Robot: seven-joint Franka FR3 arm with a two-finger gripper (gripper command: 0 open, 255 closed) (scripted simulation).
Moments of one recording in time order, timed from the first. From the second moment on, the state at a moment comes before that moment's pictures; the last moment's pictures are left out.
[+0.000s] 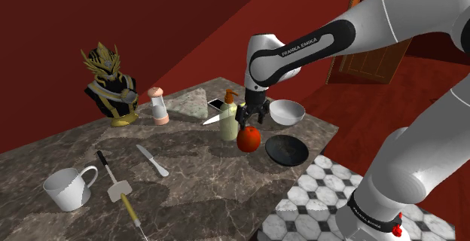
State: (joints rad) arm -0.03 -0.24 0.16 -2.42 0.17 2.14 0.18
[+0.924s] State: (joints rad) arm -0.03 -0.26 0.15 -2.39 0.17 2.10 0.18
